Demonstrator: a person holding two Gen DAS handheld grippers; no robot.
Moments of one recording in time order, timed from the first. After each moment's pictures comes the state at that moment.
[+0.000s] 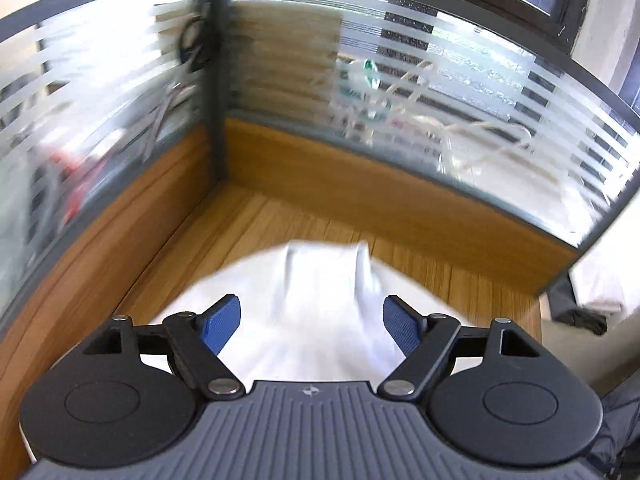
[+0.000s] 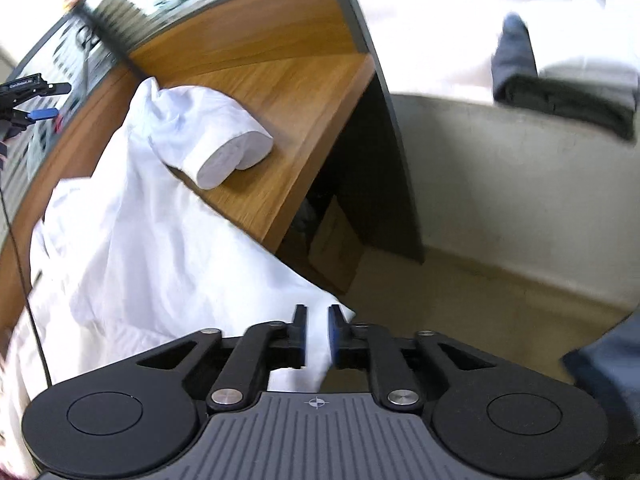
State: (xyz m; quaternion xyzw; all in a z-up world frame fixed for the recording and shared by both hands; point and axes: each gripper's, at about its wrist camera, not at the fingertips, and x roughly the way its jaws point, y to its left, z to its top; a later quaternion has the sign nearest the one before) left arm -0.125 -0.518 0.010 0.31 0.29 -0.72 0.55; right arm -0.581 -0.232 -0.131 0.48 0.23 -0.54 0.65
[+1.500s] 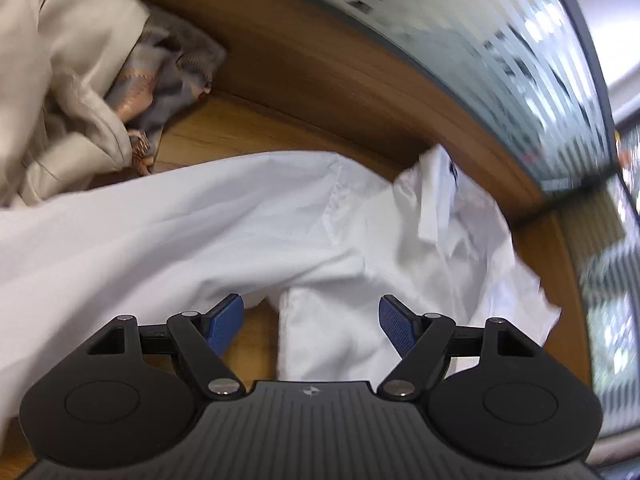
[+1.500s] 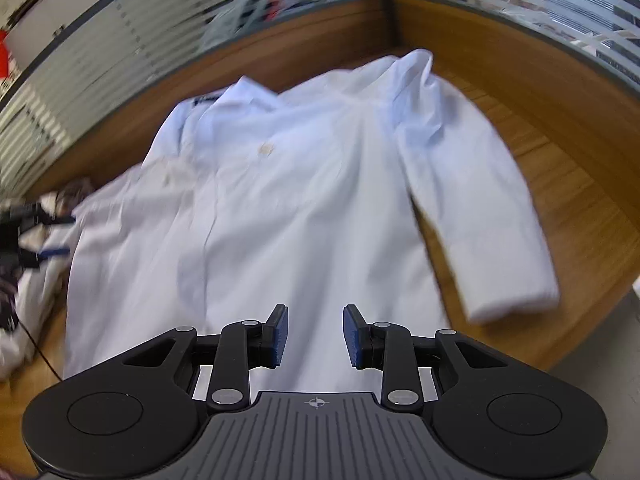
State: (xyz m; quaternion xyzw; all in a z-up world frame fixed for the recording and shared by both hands) left arm 0.117 -0.180 -0.106 -0.07 0.55 -0.38 0.74; right arm -0.410 -0.350 -0.086 0.32 0.35 -0.34 0.81
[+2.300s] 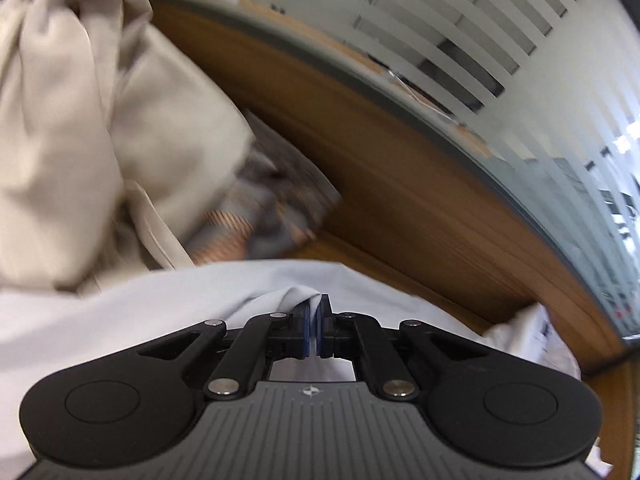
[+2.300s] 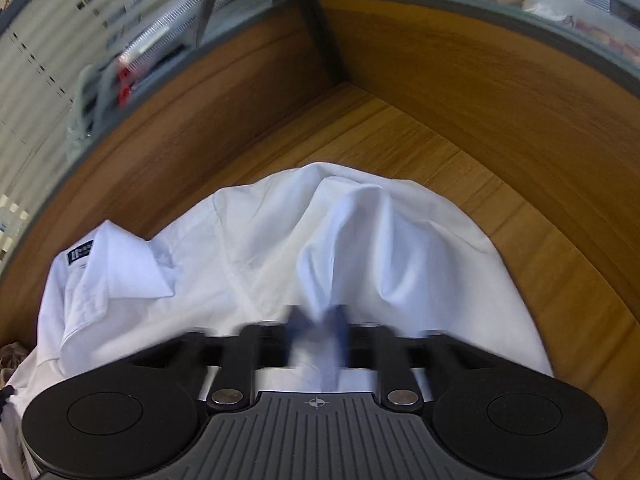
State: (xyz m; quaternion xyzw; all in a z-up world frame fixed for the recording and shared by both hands) left arm 0.195 -0.191 -0.106 -0.11 0.48 -0.22 0.84; right arm -0.313 -0.607 -0.147 0.39 0.33 -0.37 0.77
